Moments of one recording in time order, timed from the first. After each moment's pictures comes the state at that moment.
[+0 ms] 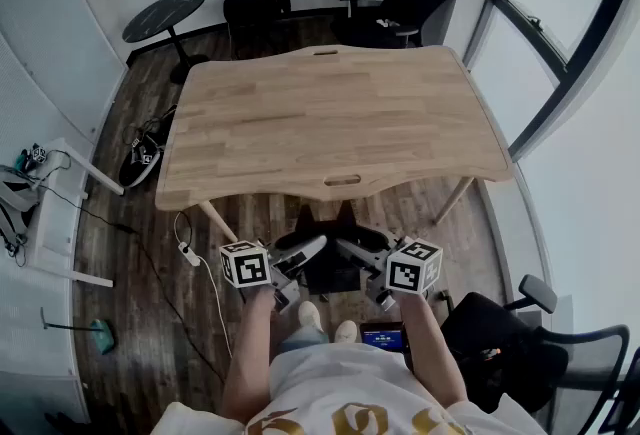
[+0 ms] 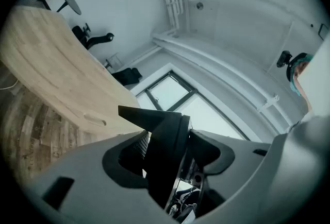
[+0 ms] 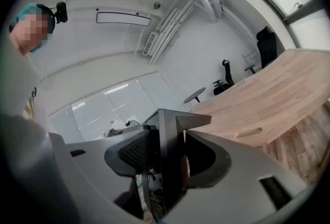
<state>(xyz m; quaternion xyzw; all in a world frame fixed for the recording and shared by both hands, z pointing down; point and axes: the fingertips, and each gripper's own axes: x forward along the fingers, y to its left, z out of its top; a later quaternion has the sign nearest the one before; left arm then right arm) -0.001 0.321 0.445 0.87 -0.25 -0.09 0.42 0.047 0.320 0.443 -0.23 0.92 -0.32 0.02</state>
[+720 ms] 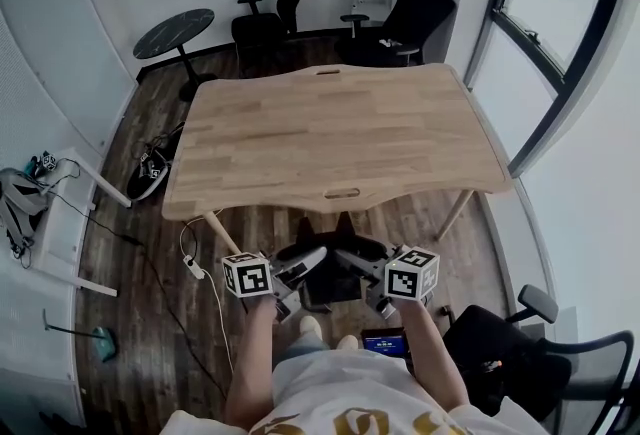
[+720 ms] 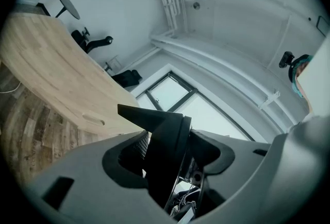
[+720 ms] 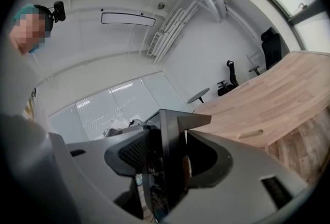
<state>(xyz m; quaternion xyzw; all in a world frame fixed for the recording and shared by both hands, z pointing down) 0.014 0.339 0.434 0.87 -0.26 -0.09 0.41 0.059 0.336 0.432 -0.21 0.93 -0.31 0.02</state>
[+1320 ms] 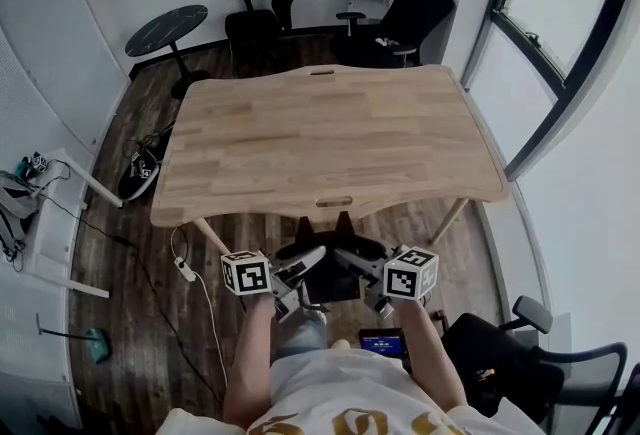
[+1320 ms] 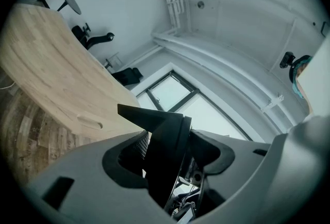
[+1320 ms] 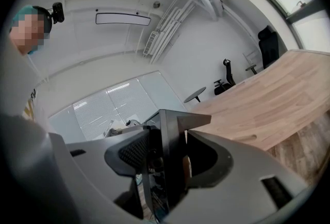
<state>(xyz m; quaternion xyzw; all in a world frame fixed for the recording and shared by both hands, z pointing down) 0.031 0.293 0.448 0.87 -0.25 -0.09 0.42 0.076 0.291 0.445 -0.22 0.92 -0.32 0.01</state>
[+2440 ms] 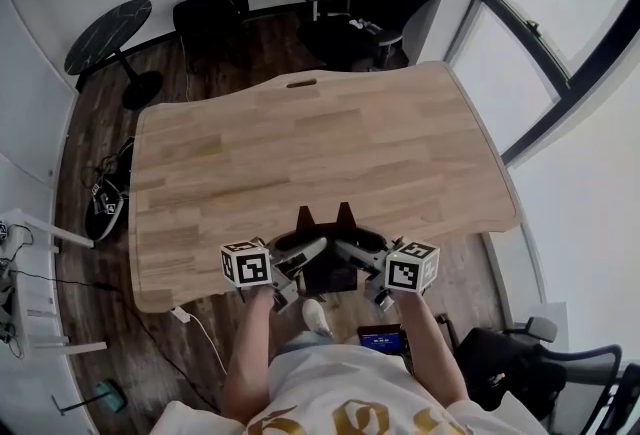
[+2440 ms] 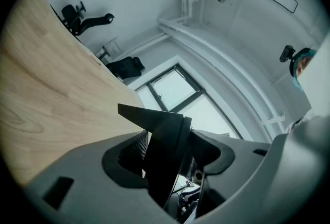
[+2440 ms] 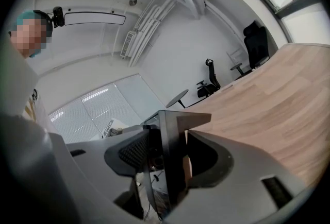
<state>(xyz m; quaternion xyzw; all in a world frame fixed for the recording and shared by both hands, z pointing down) -0.029 0.001 0.489 0.87 -0.18 -0.05 0.46 0.015 0.006 0.485 -0.30 0.88 -0.36 0.01</state>
